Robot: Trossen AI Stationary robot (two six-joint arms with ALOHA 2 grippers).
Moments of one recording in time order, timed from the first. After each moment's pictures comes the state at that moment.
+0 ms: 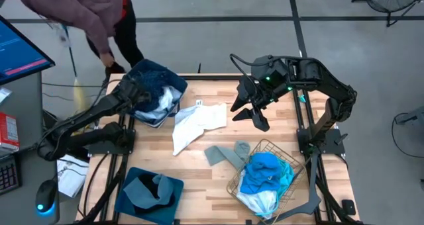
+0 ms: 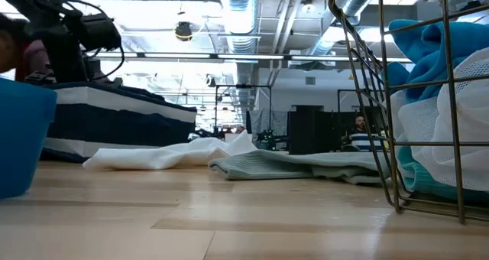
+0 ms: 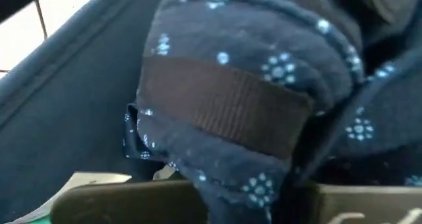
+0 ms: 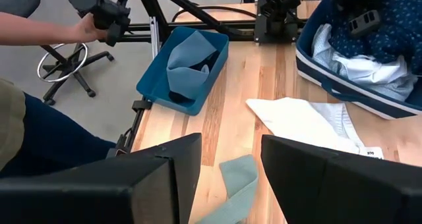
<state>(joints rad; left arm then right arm) 0.85 0.84 0.46 -0.65 -0.61 -0.64 -0.01 1.71 2.32 -1.33 -0.26 -0.01</state>
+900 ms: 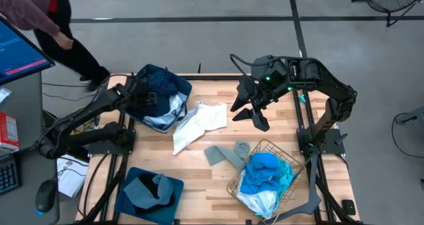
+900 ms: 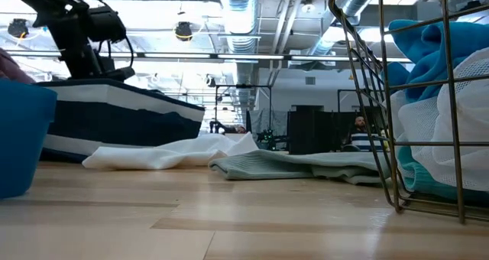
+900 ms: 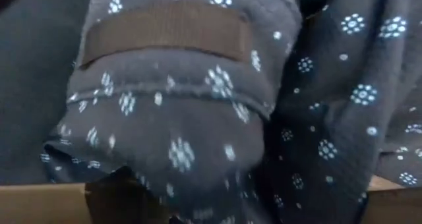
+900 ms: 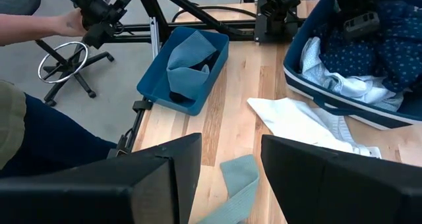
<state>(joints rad) 0.85 0.86 0.56 -0.69 -0.21 -0.61 -0.01 1.71 2.32 -1.33 -0.26 0.00</state>
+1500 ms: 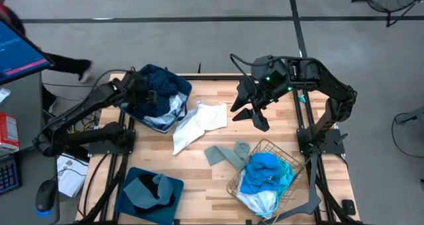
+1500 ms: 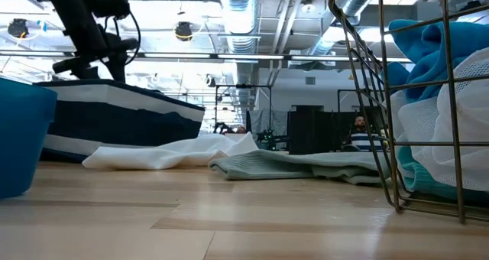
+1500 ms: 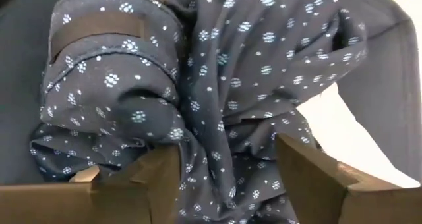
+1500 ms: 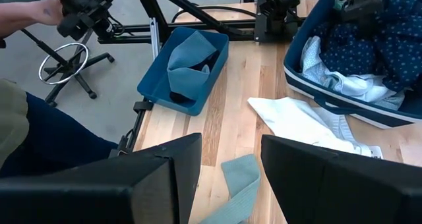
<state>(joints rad) 0.77 0.86 0.76 -0.87 -0.15 -0.61 -0.01 1.71 2.32 -1.33 -0.26 0.01</state>
